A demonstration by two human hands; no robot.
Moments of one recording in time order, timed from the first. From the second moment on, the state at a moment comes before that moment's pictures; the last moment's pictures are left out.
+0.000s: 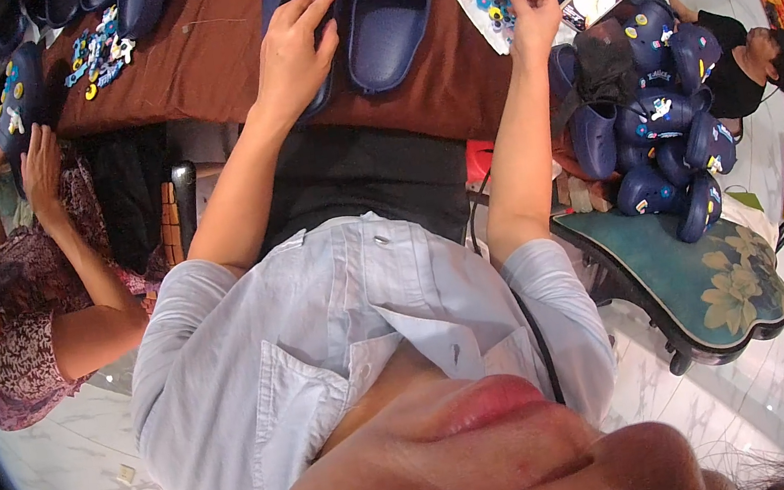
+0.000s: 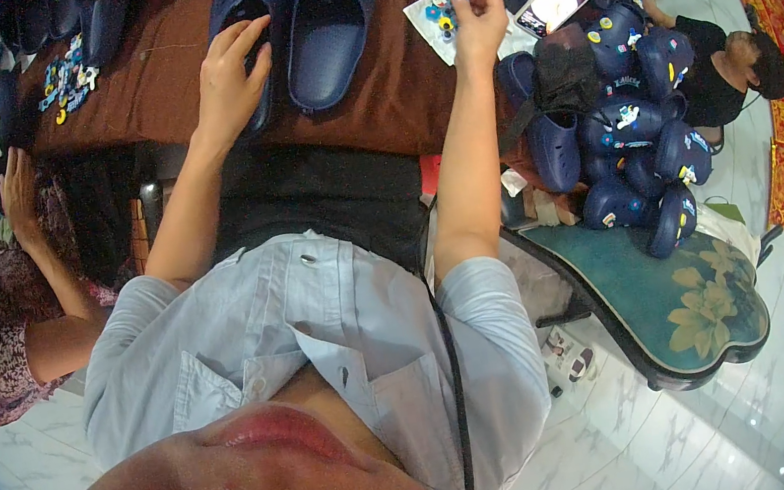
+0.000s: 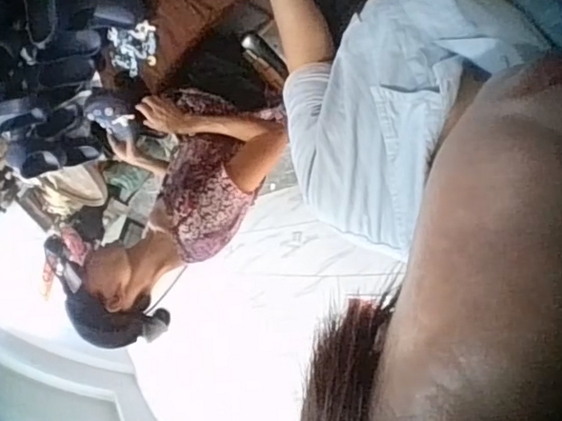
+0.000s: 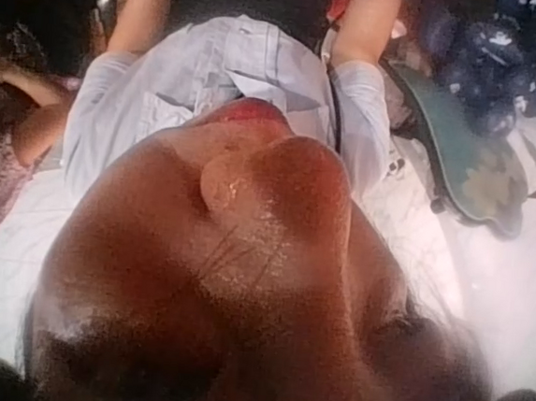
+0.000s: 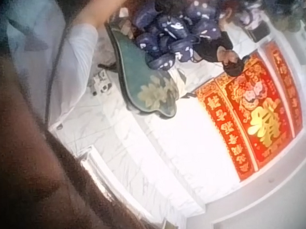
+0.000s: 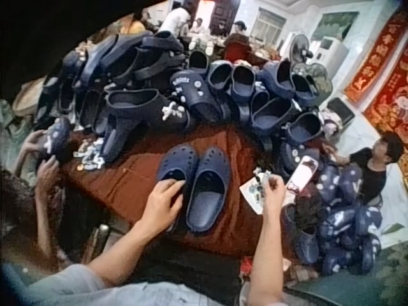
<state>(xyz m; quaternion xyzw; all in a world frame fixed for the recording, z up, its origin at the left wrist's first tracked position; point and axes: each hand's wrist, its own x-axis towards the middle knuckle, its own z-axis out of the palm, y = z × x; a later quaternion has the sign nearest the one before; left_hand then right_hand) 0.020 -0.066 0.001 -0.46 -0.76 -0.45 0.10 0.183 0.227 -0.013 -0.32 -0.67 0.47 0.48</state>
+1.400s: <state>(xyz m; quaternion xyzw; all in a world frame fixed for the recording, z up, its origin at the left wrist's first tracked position) 0.018 -0.025 -0.010 -0.50 -0.78 -0.37 0.01 0.032 0.242 -0.007 -0.18 -0.90 0.31 0.24</state>
